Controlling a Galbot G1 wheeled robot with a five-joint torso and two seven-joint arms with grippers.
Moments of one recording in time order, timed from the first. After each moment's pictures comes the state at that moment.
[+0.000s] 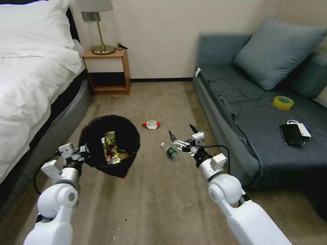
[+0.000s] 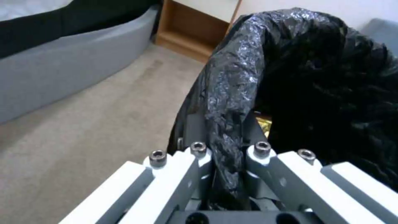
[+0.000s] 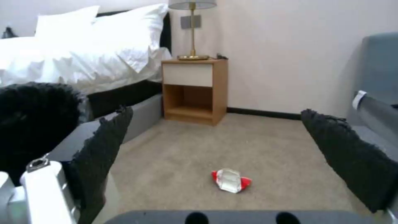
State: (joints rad) left arm 1.28 -1.32 -0.78 -1.93 -0.63 0.34 -0.12; right arm -1.08 1.19 0.14 1.89 0.37 -0.02 0.01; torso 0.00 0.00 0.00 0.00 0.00
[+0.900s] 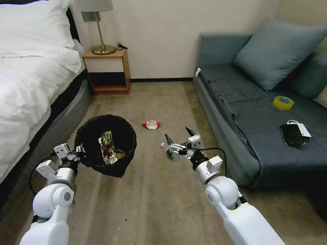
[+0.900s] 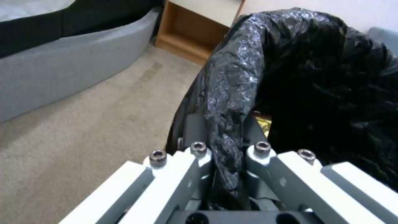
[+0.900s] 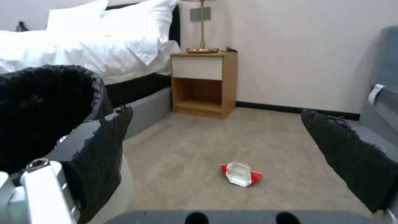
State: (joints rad) left arm 1.26 -1.32 -0.79 -1.92 -0.65 0.35 -0.12; right arm -1.09 1.21 0.13 1.87 0.35 -0.03 -0.02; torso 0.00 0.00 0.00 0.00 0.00
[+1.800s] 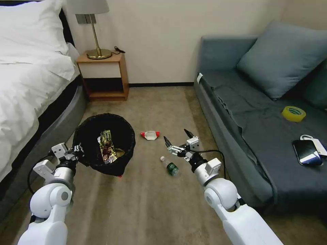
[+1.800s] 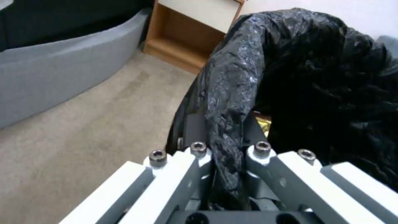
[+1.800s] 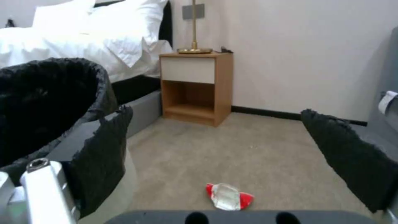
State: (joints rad) left arm 1.26 -1.32 -0.81 -1.93 -0.68 0.36 -0.12; right arm -1.10 1.20 0.12 1.87 0.34 -0.02 -0.03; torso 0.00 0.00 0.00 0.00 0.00
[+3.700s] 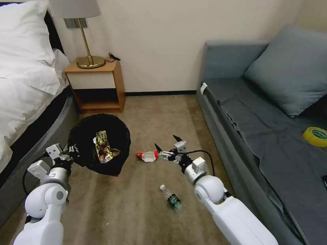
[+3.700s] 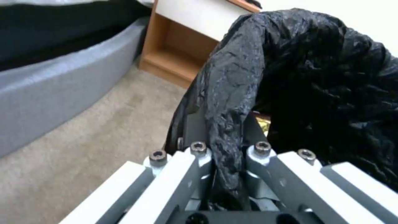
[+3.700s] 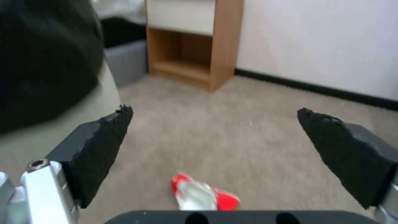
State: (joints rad) left arm 1.24 -1.28 -0.86 -1.88 -0.71 0.37 -0.11; right arm -0.89 1.21 -0.07 1.55 0.34 -0.02 -0.04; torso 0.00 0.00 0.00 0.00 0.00
